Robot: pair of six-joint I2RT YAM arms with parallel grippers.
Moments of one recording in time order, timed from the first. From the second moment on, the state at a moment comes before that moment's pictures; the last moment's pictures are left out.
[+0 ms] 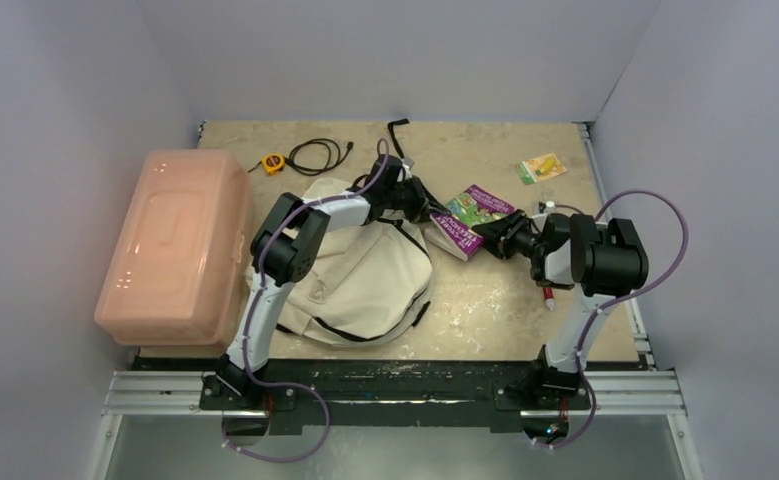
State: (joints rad) left arm -0.58 2.34 1.62 0.20 0.64 -1.32; right arm -0.14 1.94 0.58 0.90 -0.83 1.10
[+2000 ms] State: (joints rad) left arm -1.20 1.78 1.29 -0.68 -0.58 -0.31; right arm -0.02 0.82 0.89 -0.75 -0.45 0.48
